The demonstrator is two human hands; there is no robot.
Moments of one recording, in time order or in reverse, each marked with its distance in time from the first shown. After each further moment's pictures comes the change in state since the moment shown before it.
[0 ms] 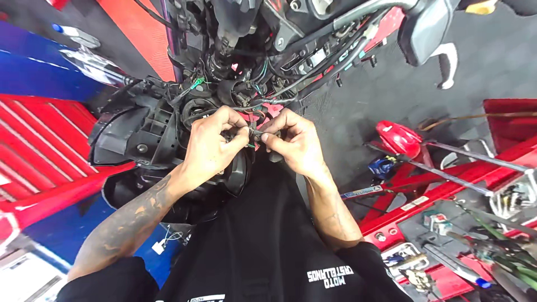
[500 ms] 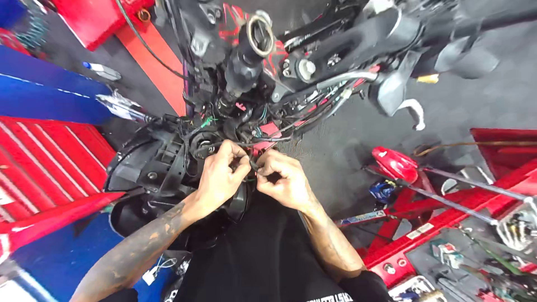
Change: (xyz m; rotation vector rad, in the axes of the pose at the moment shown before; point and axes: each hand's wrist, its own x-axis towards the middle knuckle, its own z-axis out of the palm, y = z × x) left_hand 0.005 -0.006 0.017 -0.030 0.109 0.010; right_hand 0.011 0.002 0.007 -0.353 -0.084 -0.327
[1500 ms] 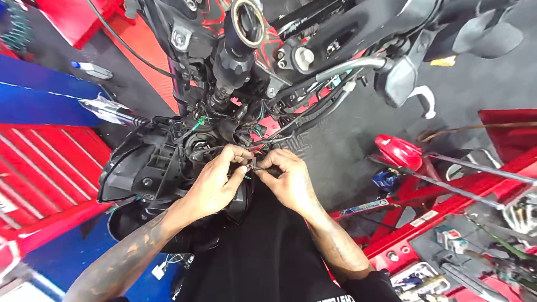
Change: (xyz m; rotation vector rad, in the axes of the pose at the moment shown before) left_hand 0.001 0.001 -0.020 -0.117 -0.370 -0.044; right_hand -0.014 -0.004 0.003 -0.254 0.067 0.375
